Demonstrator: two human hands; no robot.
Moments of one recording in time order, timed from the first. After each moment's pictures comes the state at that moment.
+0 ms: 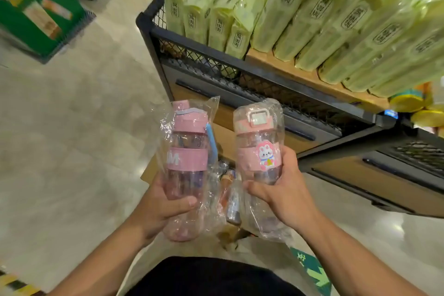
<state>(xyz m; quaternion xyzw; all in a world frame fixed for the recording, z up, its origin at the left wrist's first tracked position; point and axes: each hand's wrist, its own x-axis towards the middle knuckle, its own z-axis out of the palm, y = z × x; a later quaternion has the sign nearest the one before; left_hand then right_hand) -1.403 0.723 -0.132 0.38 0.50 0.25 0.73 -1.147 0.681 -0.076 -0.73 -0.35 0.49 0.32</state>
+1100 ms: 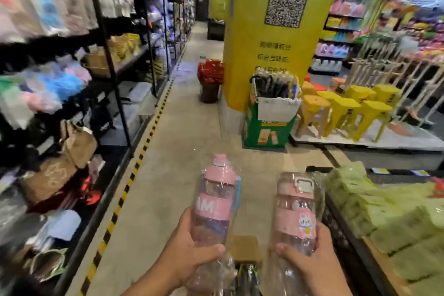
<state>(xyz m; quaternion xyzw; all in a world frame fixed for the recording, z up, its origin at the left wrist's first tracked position) -1.328 0.487 0.022 0.26 0.64 0.65 0.33 -1.137 0.663 0.057 -0.43 -0.65 0.55 0.29</state>
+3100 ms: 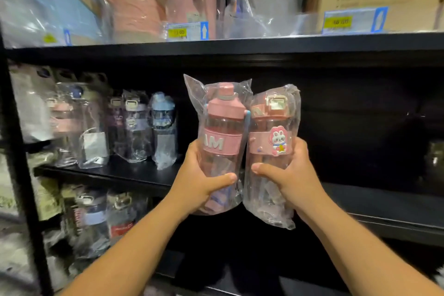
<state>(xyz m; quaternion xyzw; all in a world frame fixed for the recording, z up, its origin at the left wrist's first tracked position) -1.364 -0.214 0.287 -0.23 0.74 0.38 -0.51 -1.556 -0.110 0.308 0.54 -0.54 0.64 -0.12</state>
